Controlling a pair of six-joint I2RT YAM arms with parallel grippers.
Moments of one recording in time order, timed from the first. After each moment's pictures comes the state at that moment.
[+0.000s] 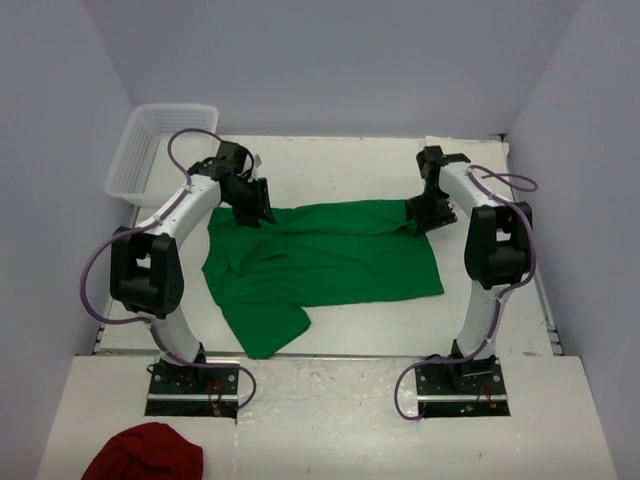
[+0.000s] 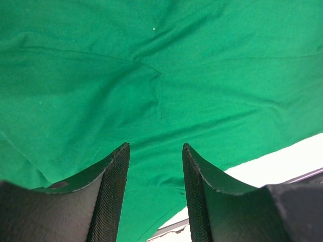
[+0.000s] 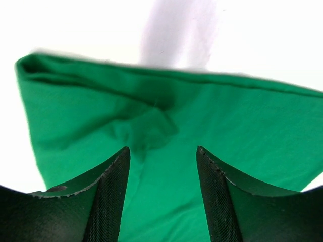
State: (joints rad) left arm -0.23 1.77 1.42 -0.79 0.27 -0.38; right arm 0.13 2.00 1.58 -1.05 0.14 1.40
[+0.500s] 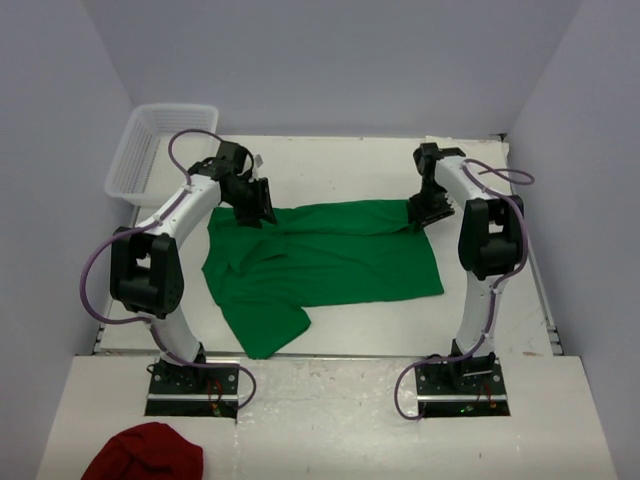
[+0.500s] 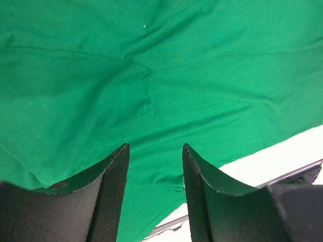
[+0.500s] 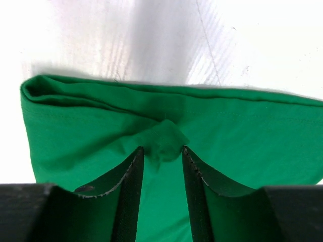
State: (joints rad) left arm -0.23 1.77 1.42 -0.79 0.30 -0.38; right arm 0.13 2.11 1.70 -1.14 0.18 1.41
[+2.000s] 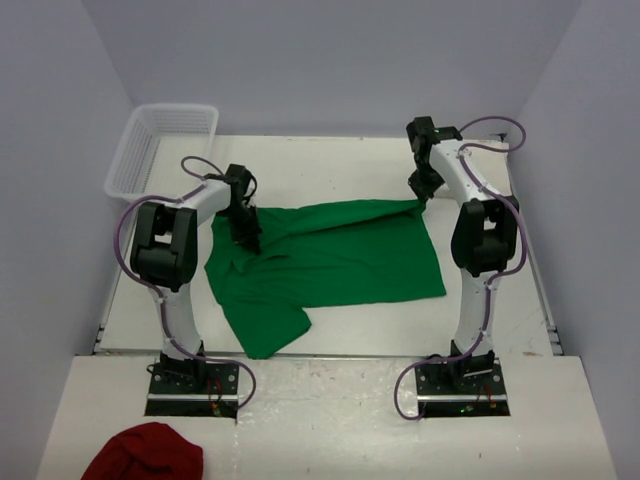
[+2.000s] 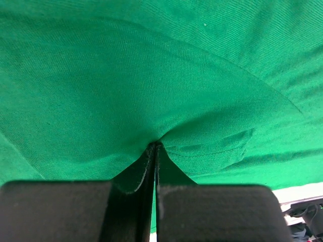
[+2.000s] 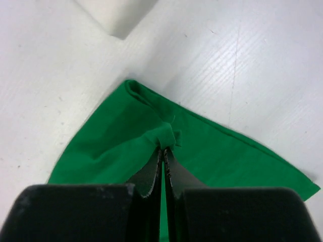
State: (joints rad) left arm -0.20 2.00 1.38 -0.85 0.20 -0.44; right arm 0.17 2.17 1.97 -1.19 0.40 1.04
